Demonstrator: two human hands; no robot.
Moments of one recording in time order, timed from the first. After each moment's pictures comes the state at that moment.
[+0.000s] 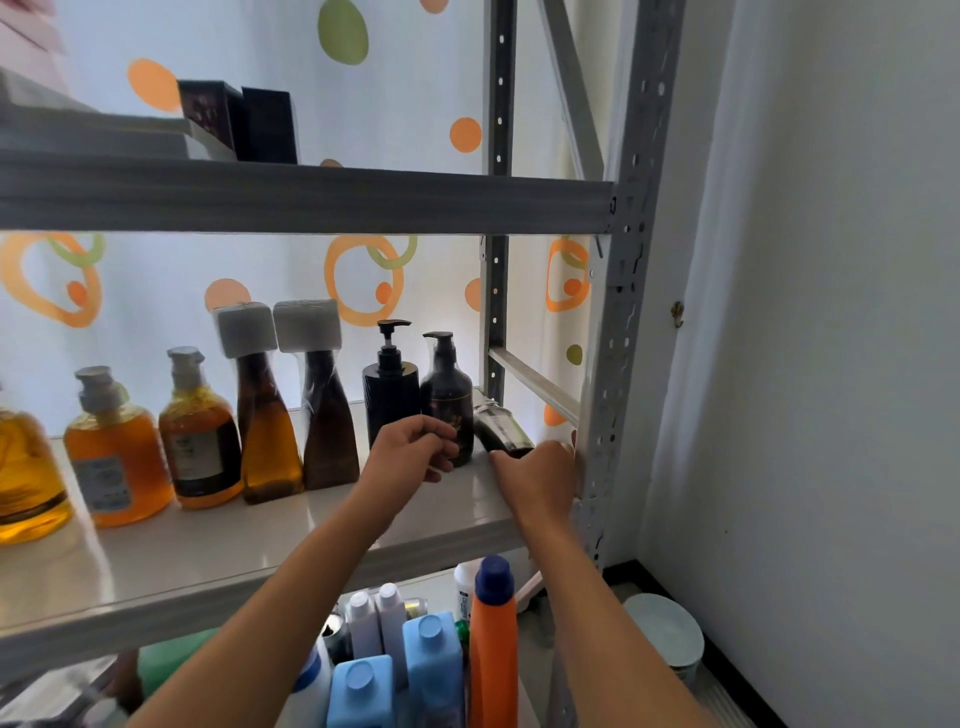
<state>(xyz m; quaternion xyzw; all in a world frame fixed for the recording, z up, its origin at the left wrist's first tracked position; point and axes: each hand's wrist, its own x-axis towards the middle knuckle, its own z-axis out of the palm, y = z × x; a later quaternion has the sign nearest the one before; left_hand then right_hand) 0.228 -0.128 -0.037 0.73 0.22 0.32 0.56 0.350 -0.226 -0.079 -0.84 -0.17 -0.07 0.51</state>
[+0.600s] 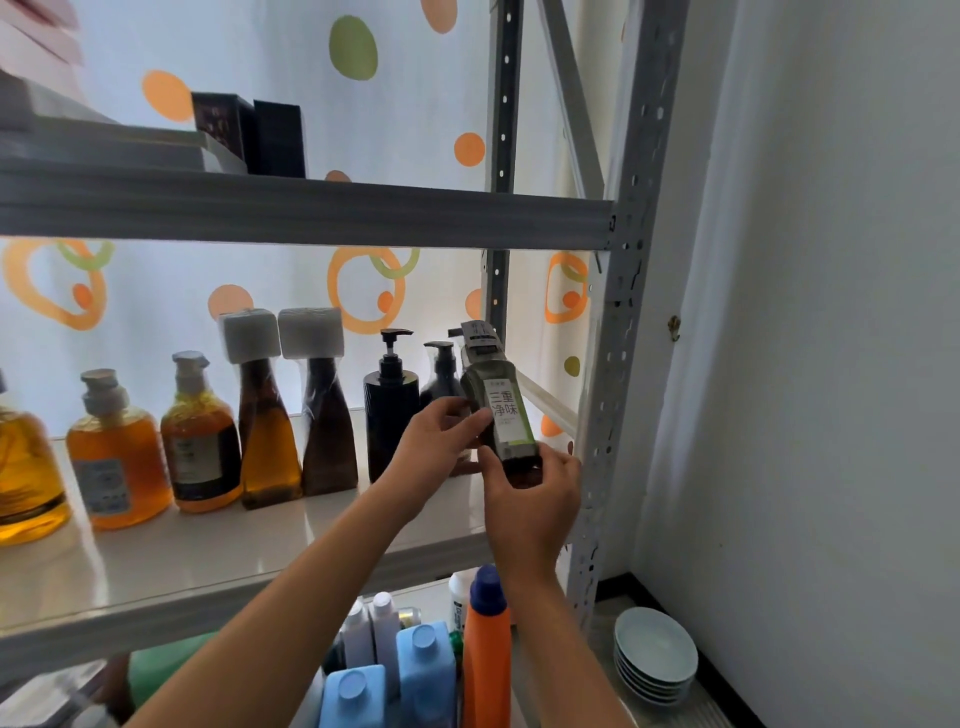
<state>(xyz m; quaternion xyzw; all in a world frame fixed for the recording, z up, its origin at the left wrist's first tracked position) 0.243 -0.151 -0.013 0.70 0.15 0.29 0.63 0.288 -0.246 -0.071 -0.67 -0.20 -0.18 0.69</state>
